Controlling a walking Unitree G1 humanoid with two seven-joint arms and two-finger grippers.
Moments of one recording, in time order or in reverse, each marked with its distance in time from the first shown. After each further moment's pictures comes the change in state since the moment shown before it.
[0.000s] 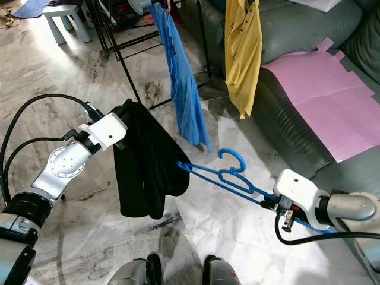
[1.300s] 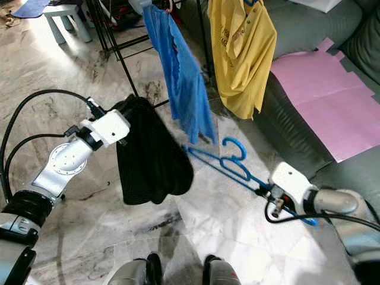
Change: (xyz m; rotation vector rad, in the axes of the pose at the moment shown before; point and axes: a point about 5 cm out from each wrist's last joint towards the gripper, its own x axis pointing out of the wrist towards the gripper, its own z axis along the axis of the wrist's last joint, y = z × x) left arm 0.007 0.003 0.016 0.037 -0.061 -0.002; right arm 0.034 -0.017 -0.012 0.062 -0.079 -0.108
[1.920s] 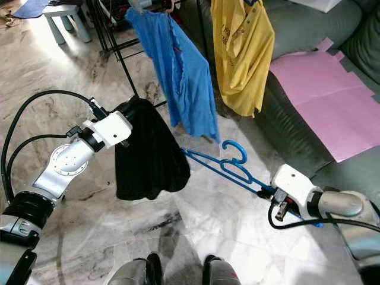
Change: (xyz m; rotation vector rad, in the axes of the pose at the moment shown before) left arm -0.001 -0.003 0.001 -0.014 -0.003 -0.015; right arm -0.011 0.003 -0.002 -0.033 0.021 0.031
